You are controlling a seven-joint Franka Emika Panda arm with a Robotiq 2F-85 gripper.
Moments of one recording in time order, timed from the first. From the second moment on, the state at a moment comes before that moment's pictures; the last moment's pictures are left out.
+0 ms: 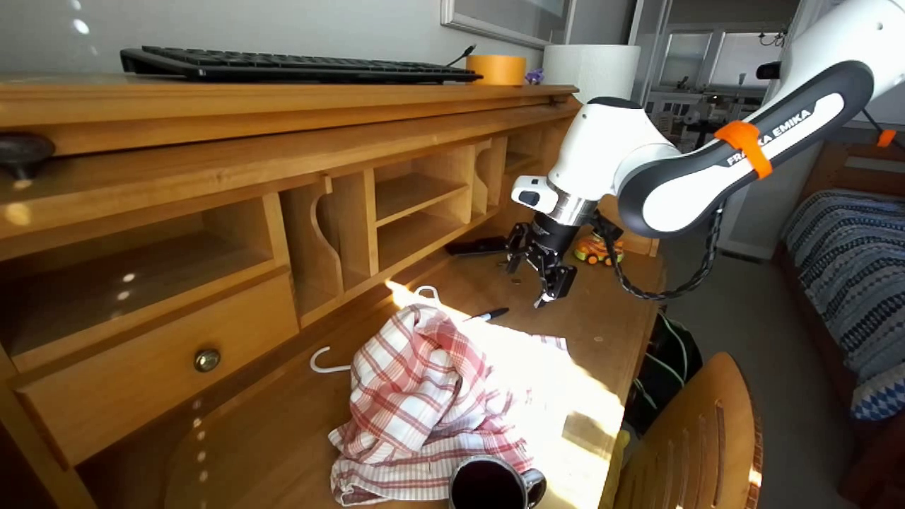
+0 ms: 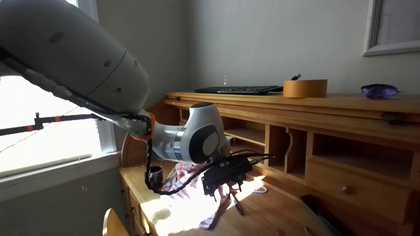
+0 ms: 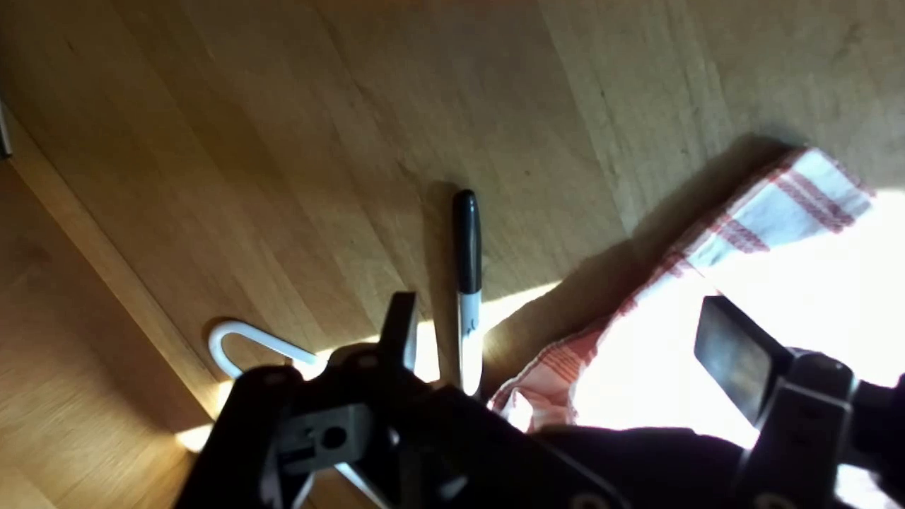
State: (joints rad) arm 2.30 -0.81 -2.37 -1.81 -0.88 2.58 -0.77
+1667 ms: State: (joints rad) arm 2.32 -1.18 -2.23 -1.47 -1.07 2.31 -0.74
